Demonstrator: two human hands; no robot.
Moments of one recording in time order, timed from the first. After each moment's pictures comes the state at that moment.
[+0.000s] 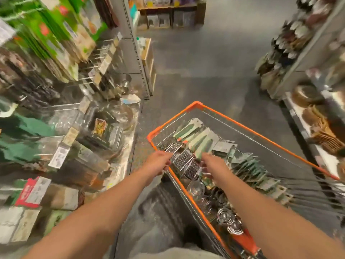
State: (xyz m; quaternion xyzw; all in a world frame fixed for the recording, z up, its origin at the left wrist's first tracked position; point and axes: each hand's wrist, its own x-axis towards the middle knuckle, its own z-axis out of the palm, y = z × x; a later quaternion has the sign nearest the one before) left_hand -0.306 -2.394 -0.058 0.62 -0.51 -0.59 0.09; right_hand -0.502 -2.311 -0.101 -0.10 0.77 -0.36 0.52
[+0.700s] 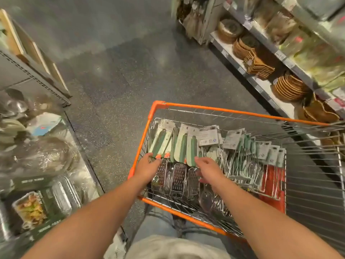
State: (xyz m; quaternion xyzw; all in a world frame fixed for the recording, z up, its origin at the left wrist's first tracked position) left_hand -0.398 -2.600 -0.197 0.49 -0.64 -0.56 -0.17; right_hand -0.508 -2.406 -0.172 0.12 0.82 -0.36 0.44
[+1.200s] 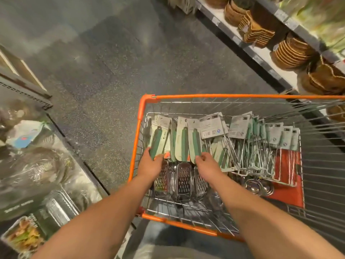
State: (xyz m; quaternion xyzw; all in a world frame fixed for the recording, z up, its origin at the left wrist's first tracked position) left_hand -0.437 -2.611 -0.253 0.48 -0.67 -0.52 -0.20; right_hand -0.514 -2.428 -0.241 0.14 0.84 -0.31 0.43
